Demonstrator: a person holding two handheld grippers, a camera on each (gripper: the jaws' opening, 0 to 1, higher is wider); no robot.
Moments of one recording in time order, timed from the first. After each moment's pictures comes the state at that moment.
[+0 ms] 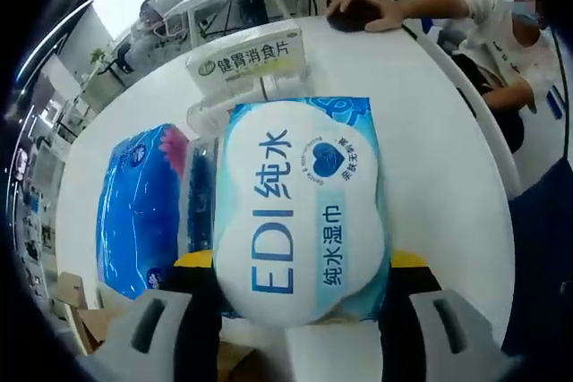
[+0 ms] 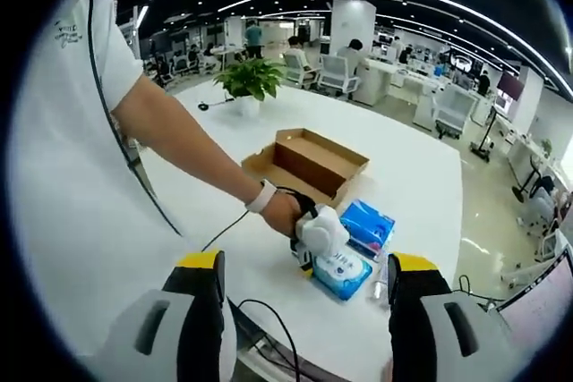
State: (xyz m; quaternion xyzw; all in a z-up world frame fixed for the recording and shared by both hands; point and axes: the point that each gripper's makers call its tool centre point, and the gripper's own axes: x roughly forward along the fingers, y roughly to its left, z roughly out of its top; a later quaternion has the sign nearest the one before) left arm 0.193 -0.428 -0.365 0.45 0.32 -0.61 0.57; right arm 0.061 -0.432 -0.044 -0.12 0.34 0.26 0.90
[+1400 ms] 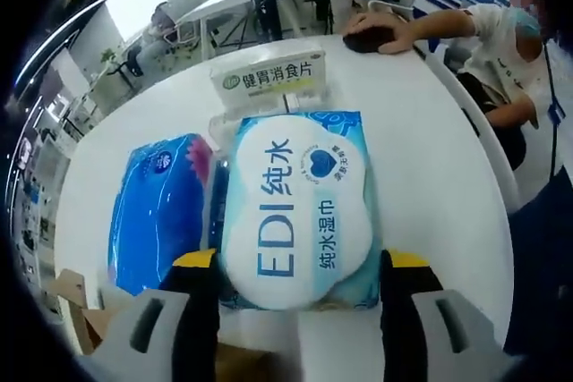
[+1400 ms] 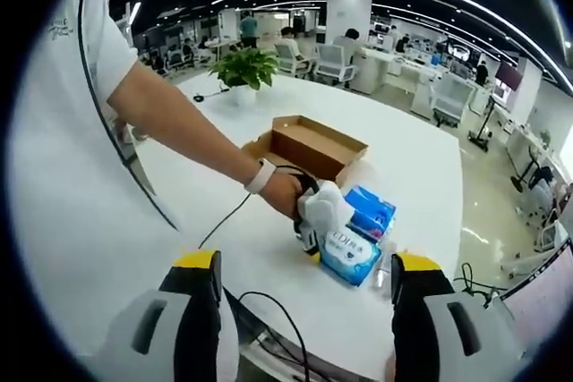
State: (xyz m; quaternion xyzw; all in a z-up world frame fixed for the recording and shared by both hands) left arm 0.201 -0.429 -0.348 0.41 0.31 -0.62 0.59; right arm 0.055 -0.429 -0.064 -0.12 0.36 0.25 0.89
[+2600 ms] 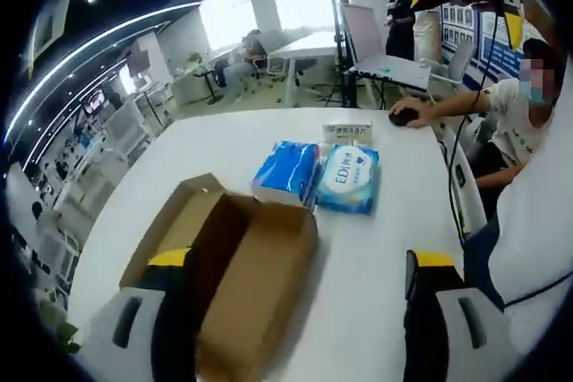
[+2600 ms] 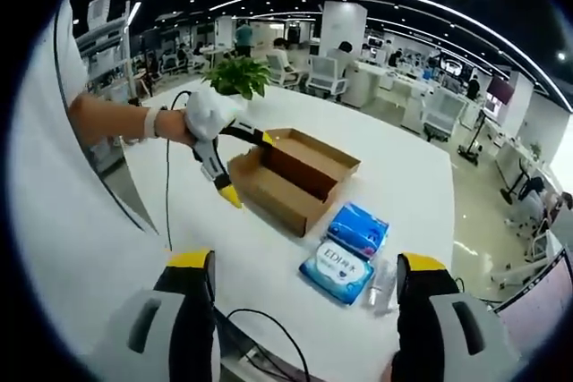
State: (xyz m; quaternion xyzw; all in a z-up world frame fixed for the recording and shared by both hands) left arm 0.233 -0.234 -0.189 0.30 0.26 -0.52 0.75; right arm 0.076 -0.414 -0.060 -0.14 0.33 0.23 0.91
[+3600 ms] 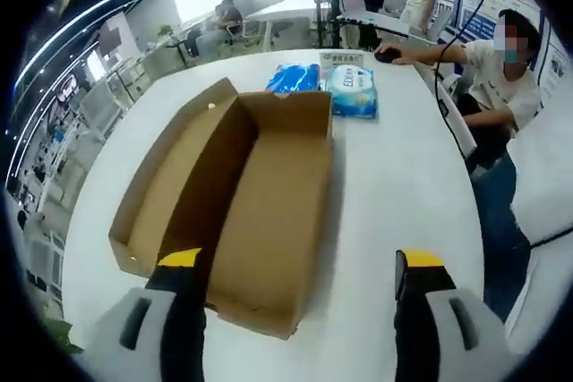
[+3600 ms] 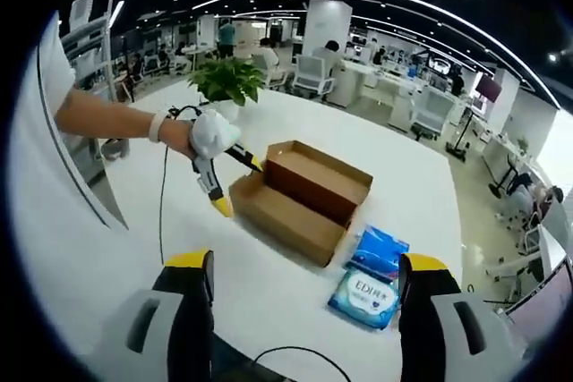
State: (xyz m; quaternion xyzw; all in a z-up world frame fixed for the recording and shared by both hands) left arm 0.274 -0.126 -0.263 0.34 0.32 -0.57 0.68; right arm 0.122 -0.300 -0.066 -0.14 0.33 0.18 0.92
